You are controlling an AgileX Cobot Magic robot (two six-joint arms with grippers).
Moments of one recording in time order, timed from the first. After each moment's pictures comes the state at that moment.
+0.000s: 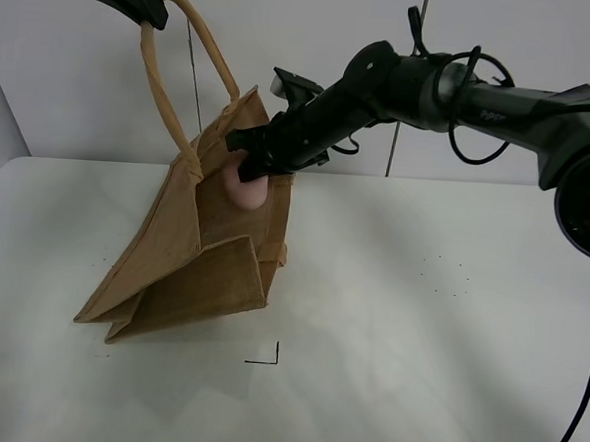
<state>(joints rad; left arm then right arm) -0.30 1.80 -2.12 -0.01 1.17 -0.13 0.51 2.25 -1.92 0.74 0.74 -0.44</state>
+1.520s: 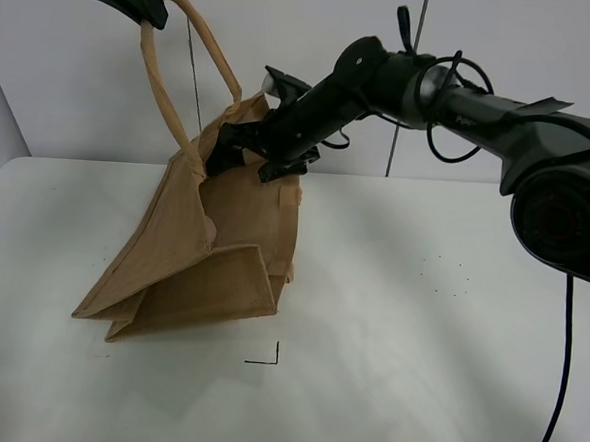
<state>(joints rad) -0.30 1.80 -2.12 -0.01 1.17 -0.13 0.48 2.35 -2.15 0.68 0.96 -0.35</state>
